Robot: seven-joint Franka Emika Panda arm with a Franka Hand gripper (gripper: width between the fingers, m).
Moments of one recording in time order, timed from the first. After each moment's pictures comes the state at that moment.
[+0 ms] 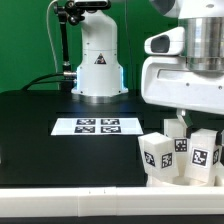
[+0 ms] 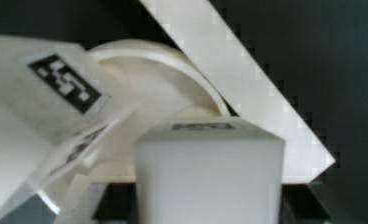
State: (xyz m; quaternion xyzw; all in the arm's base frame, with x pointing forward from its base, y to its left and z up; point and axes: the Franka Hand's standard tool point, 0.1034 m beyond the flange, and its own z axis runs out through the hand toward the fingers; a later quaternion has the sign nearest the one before) arm 0.635 0.113 0.080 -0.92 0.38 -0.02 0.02
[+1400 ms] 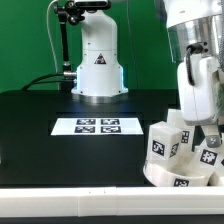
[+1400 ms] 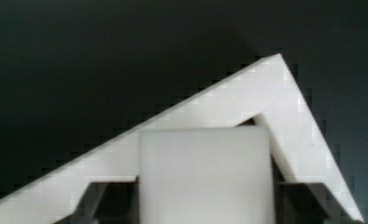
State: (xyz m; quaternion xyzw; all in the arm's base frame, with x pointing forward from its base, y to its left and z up) arm 0.636 0.127 0.080 -0.49 0.86 0.03 0.13
